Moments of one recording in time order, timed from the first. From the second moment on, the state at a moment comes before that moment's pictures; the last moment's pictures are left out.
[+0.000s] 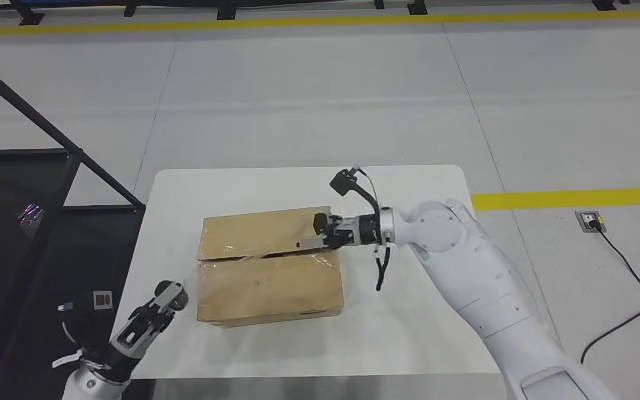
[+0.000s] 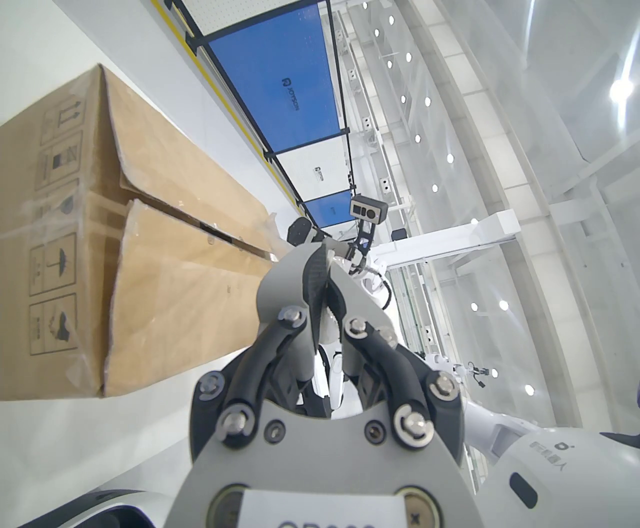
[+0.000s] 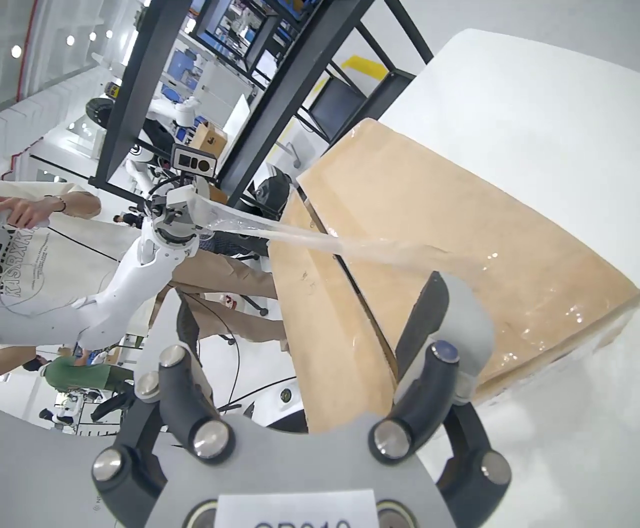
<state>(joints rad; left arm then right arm) 1.69 -1.15 -1.88 -1.87 -0.36 -0.44 -0.67 -0.40 -1.39 0.93 -1.00 -0.09 -0.56 1.02</state>
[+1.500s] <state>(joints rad) 1.70 -1.14 -1.86 -1.80 -0.41 -0.57 -0.74 -0.07 -1.58 0.59 -0.91 -0.32 0.52 1.19</state>
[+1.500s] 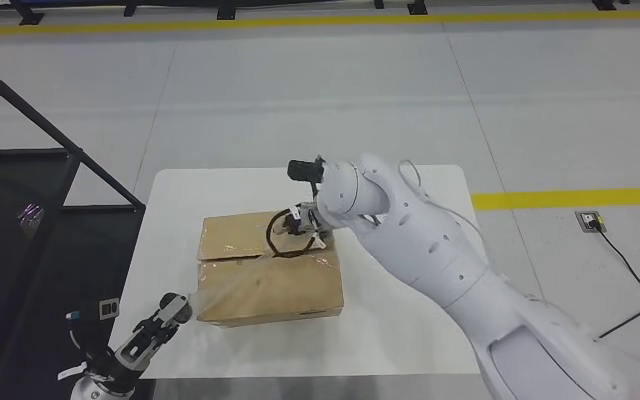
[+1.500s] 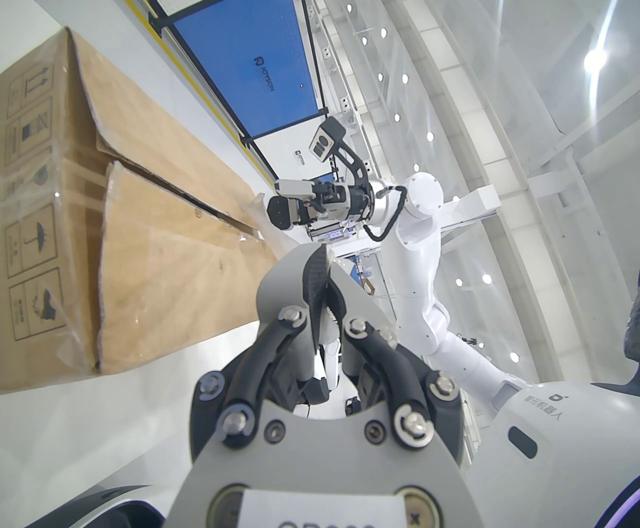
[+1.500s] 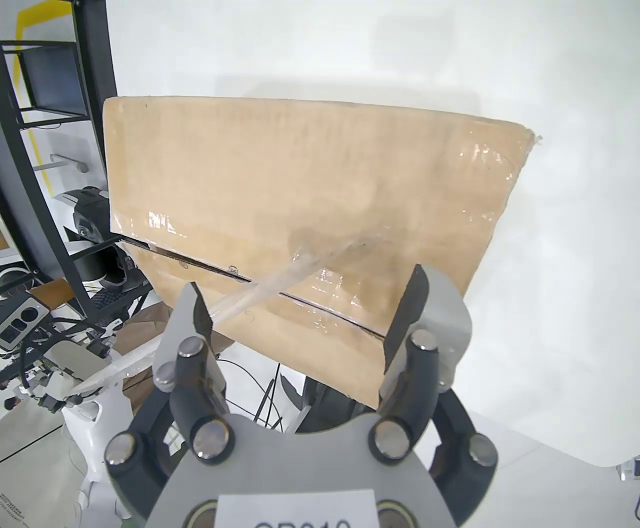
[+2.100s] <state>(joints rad) 1.70 -1.14 -1.86 -1.80 -0.42 -0.58 -0.75 0.03 -1.68 0.55 -0.62 -0.22 0.48 1.23</state>
